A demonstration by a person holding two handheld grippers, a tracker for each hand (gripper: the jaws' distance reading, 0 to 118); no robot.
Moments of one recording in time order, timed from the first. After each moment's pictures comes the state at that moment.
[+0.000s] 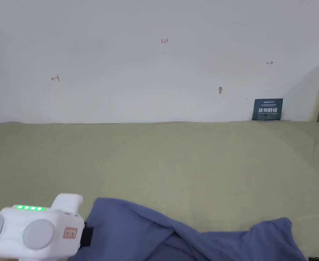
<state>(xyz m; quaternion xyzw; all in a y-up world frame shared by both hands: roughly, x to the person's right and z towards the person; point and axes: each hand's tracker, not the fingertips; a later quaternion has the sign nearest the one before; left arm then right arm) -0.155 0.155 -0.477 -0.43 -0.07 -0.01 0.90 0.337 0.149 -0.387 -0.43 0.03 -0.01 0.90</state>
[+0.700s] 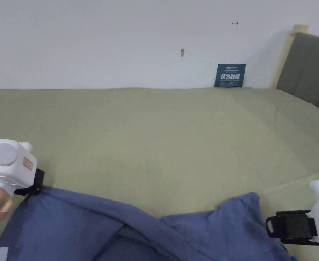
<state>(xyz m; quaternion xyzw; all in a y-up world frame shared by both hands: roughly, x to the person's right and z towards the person) -0.155 0.103 -0.645 -0.50 -0.01 0.00 0.87 0.392 0.142 -0.458 -0.47 0.00 -0.08 0.88</state>
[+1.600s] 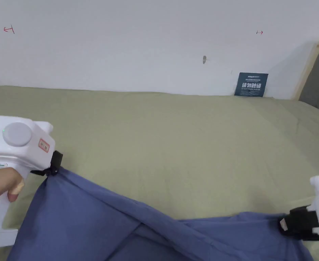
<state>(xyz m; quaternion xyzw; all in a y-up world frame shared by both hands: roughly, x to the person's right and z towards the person) -0.167 0.163 -0.633 -0.46 -0.04 -0.01 0.89 0.380 0.171 -0.493 -0.48 0.06 -0.09 0.87</state>
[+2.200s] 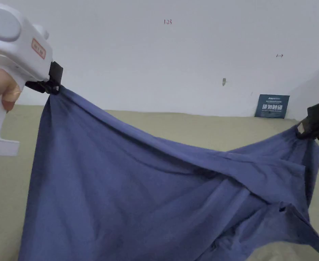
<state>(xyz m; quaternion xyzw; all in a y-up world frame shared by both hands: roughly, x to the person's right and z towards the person) -0.202 0.370 -0.635 -0.32 0.01 -0.02 0.95 0.349 0.351 -0.594 -0.37 0.05 -0.04 0.93</state>
